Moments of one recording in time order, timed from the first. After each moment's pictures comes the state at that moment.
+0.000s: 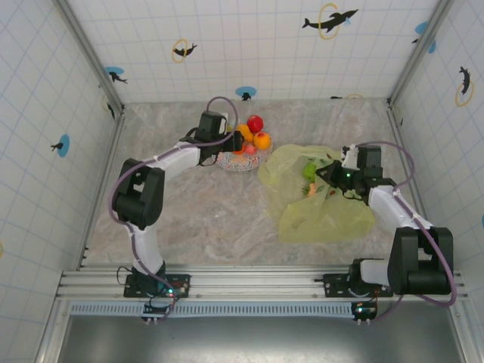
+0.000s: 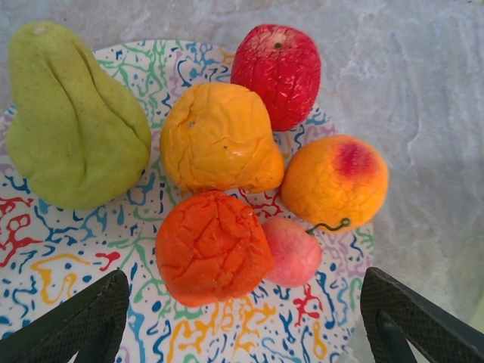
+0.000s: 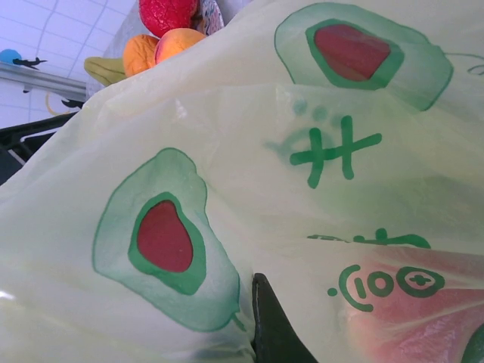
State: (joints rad) left arm -0.45 1.95 1.35 -0.13 0.15 -0.34; right arm 0.03 1.29 0.69 -0.19 -0.64 0.59
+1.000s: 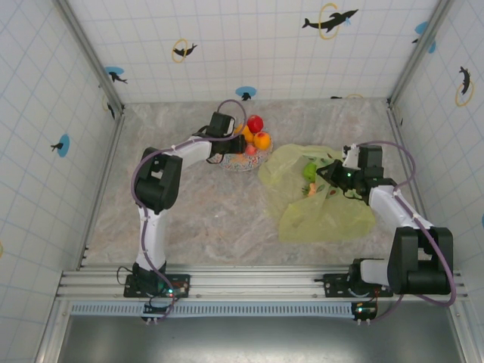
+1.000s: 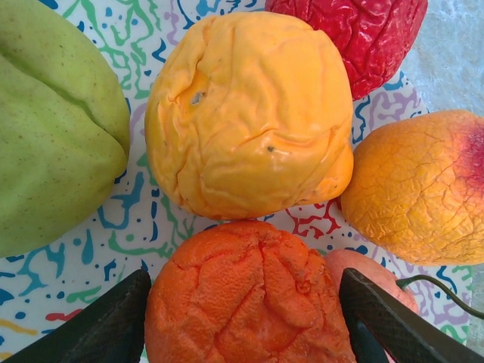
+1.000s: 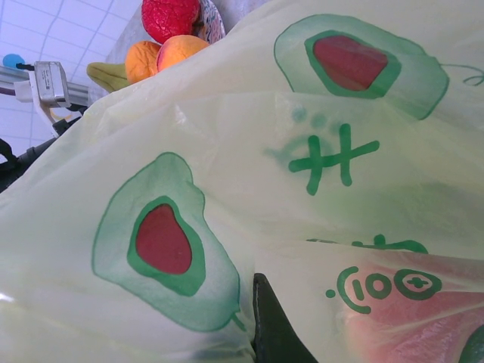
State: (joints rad) left arm -0.45 2.18 1.54 -0.21 0.16 -0.31; right arm 0.02 1.29 0.69 -0.18 -0.65 0.59
